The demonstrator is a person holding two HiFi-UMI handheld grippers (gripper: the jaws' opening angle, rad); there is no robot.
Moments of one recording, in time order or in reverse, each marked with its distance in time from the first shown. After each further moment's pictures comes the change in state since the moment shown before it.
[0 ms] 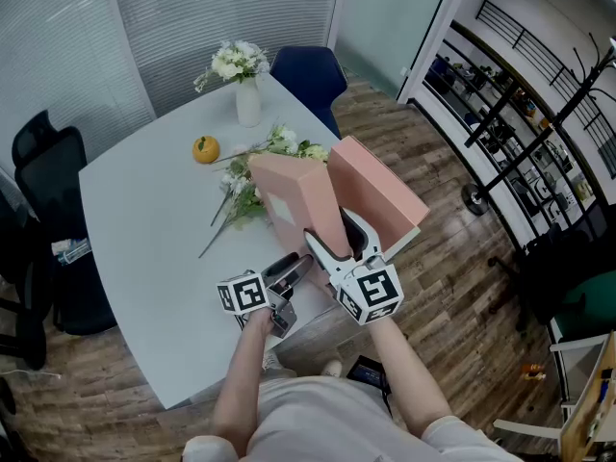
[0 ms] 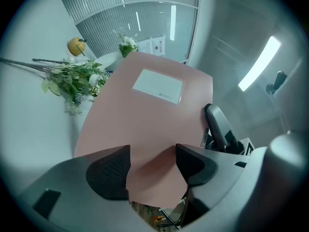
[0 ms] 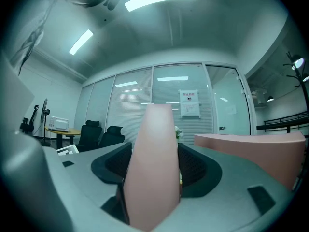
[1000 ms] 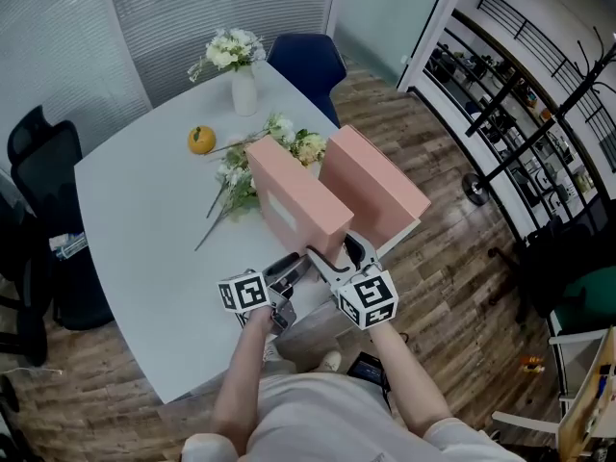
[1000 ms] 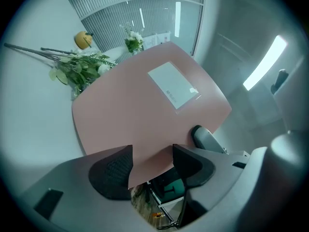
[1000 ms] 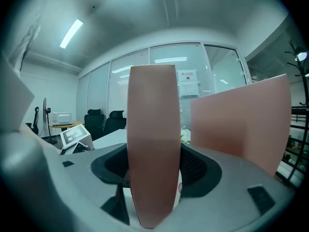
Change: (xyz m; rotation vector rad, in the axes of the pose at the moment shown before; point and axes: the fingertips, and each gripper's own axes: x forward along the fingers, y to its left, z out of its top) left arm 0.003 0.019 -0.025 -0.033 0.035 0.031; right arm -0.021 0.002 -0.083 0.054 0.213 0.019
